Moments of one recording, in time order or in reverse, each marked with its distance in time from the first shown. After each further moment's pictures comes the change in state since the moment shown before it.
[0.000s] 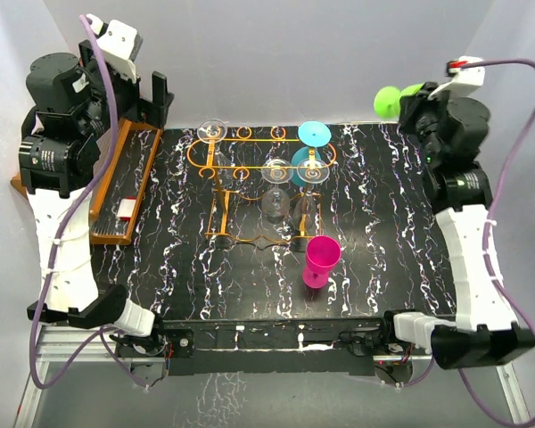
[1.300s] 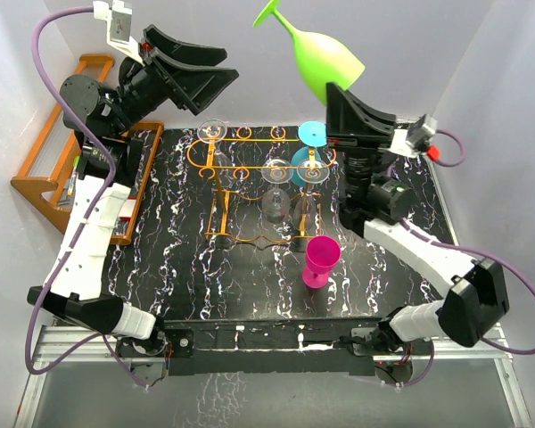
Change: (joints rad) left arm -0.145 -0.071 -0.482 1.211 0.587 -1.031; right arm 0.550 0.100 -0.377 1.826 -0.013 0.394
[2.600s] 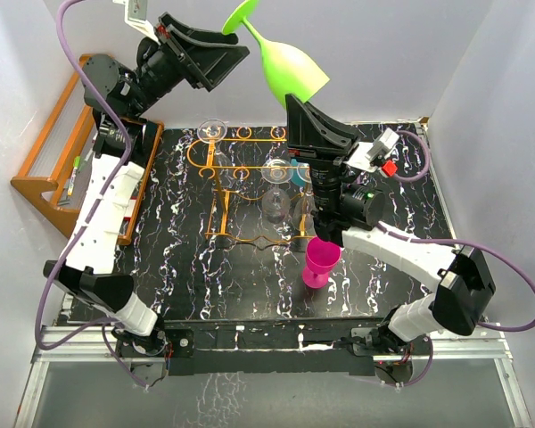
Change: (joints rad) left arm -0.018 0.144 0.127 -0.010 -0.060 -0.042; right arm 0.241 0.112 0.049 0.002 0.097 -0.368
